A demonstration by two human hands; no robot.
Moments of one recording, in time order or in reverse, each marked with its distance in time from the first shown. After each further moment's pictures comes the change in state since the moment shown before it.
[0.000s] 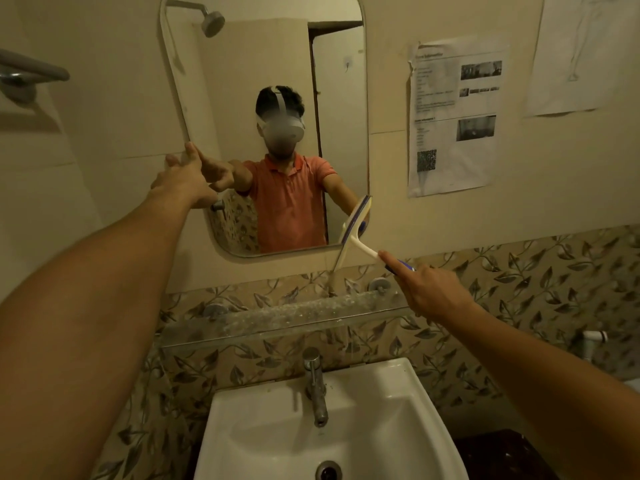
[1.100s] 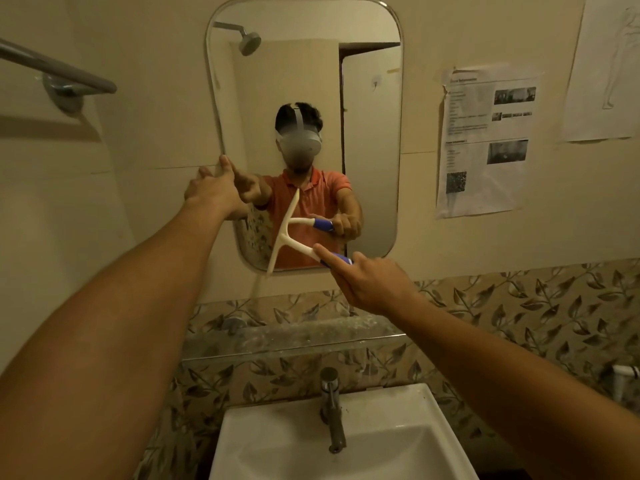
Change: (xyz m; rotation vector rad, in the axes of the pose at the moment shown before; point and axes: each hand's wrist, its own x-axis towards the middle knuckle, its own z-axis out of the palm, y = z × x) left_hand 0.006 -0.001 -0.002 0.036 0.051 0.043; right_hand 0.074 -0.118 -0.056 0.039 0.243 -0.304
